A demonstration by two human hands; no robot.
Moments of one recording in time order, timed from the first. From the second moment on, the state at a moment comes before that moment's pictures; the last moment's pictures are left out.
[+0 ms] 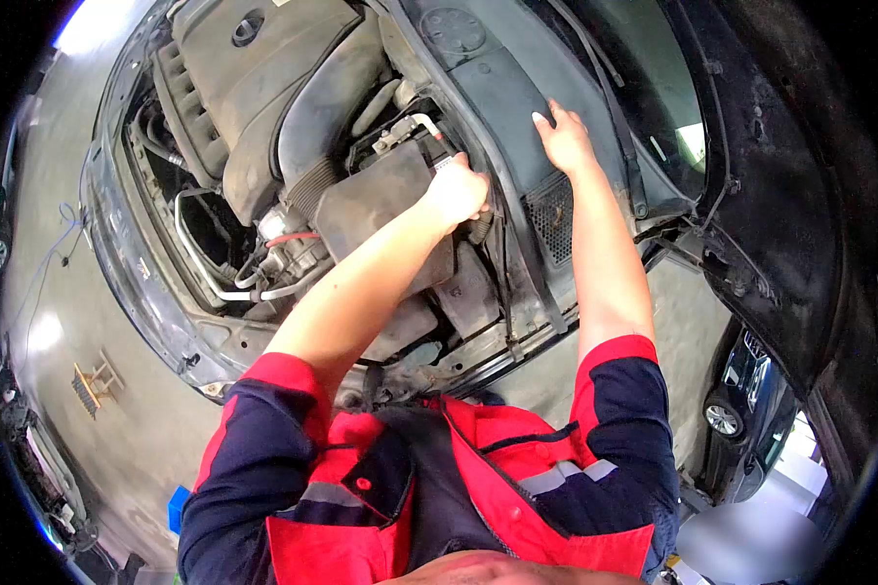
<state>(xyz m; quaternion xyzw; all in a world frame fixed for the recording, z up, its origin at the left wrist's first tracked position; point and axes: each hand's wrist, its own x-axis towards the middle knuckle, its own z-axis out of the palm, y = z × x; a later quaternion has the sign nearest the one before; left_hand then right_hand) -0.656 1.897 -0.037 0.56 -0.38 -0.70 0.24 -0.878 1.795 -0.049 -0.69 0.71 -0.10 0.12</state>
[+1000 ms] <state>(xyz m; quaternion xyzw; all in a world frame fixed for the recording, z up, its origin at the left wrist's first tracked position) -0.697 1.917 0.028 0.49 -0.56 -0.49 0.45 -0.928 1.803 -0.030 -0.57 0.66 -0.22 0.43</state>
